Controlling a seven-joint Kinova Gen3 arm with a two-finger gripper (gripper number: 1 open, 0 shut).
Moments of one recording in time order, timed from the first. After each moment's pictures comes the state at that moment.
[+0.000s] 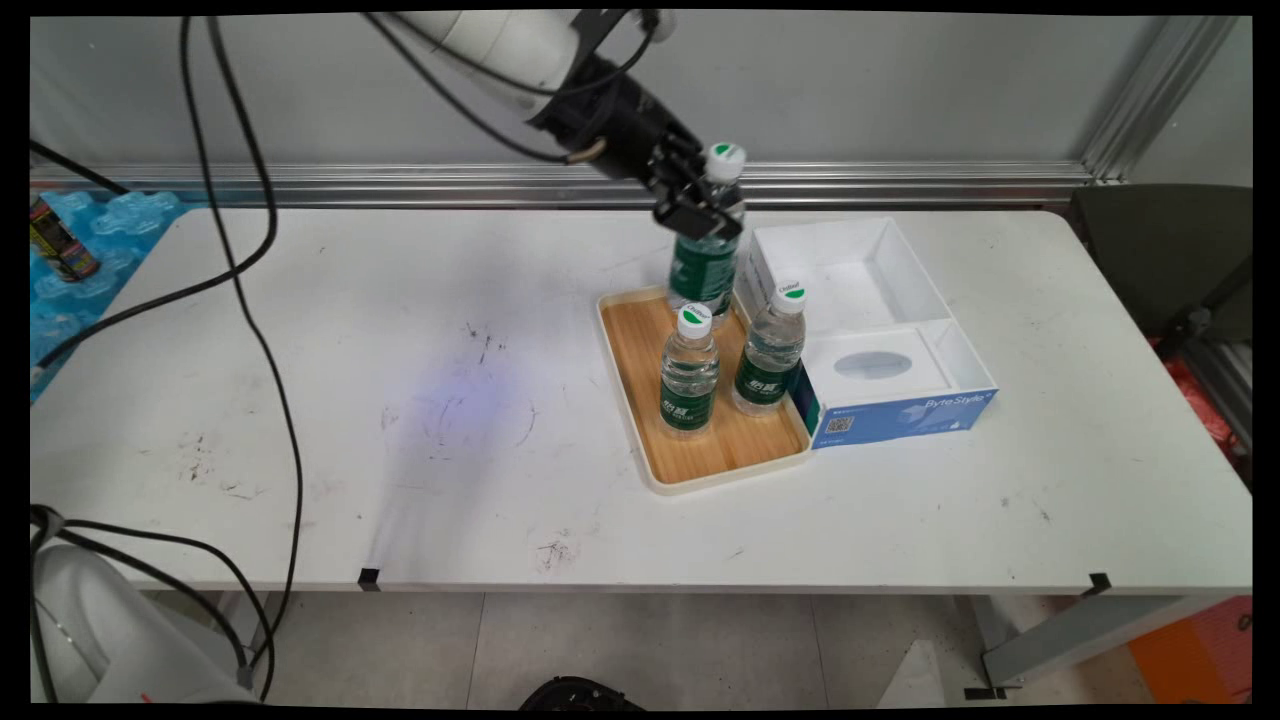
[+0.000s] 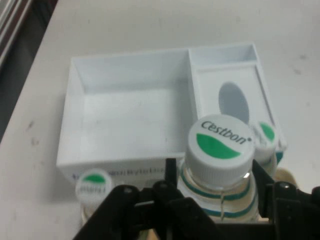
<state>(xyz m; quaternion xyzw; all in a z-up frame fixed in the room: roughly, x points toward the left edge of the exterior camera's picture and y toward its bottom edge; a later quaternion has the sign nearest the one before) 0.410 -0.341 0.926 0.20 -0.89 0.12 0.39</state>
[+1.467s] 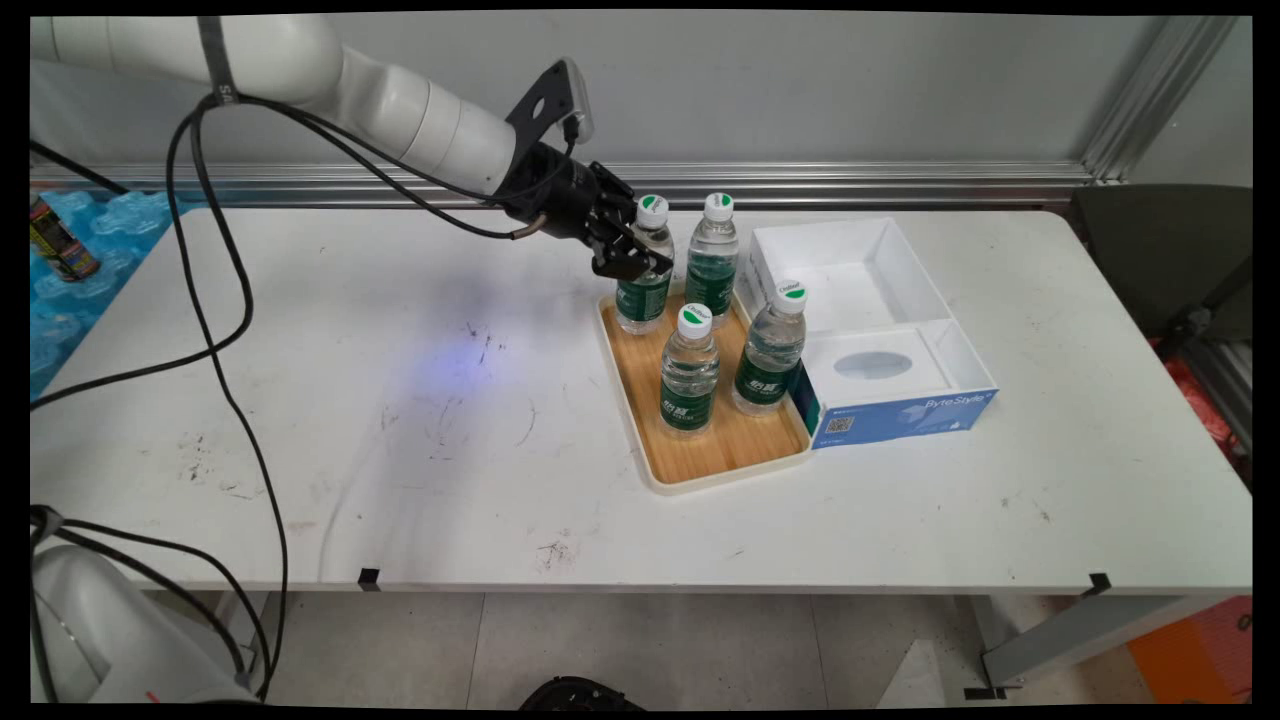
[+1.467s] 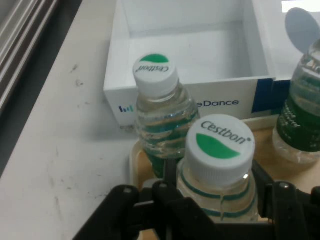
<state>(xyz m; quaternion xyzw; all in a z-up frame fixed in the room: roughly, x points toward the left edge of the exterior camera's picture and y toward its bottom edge) 0.472 -0.338 0.833 0.22 -0.88 0.17 0.38</state>
